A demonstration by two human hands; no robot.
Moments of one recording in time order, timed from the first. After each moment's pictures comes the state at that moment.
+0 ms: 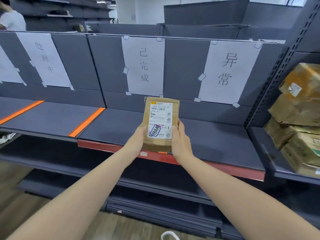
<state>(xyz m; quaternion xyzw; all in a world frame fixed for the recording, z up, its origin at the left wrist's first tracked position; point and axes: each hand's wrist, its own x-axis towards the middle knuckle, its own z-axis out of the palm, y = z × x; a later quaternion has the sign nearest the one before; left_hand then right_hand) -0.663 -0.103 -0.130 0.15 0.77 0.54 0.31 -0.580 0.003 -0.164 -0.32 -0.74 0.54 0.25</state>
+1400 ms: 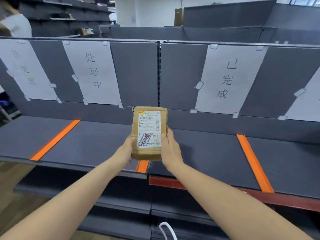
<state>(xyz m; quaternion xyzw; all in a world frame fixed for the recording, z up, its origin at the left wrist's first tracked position) -1.080 -0.288 -0.161 0.15 0.79 0.51 0.31 -0.987 -0.177 -0.185 -0.33 -0.75 0.52 0.22</state>
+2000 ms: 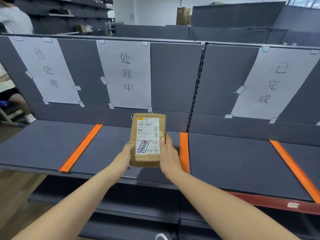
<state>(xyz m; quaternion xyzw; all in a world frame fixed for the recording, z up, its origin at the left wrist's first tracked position) -1.231 -0.385 -0.178 0.14 0.78 0.51 0.33 -1.140 -0.277 -0.203 -0.34 -0.75 0.53 0.20</state>
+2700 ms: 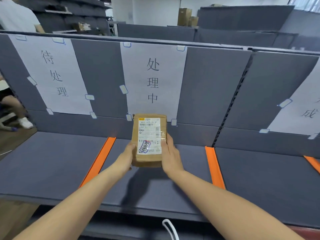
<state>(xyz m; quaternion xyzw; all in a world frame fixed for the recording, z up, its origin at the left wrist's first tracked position) -1.392 -0.382 -0.186 0.14 0.78 0.50 0.35 -1.297 -0.276 -0.210 -0.36 -0.75 0.51 0.22</state>
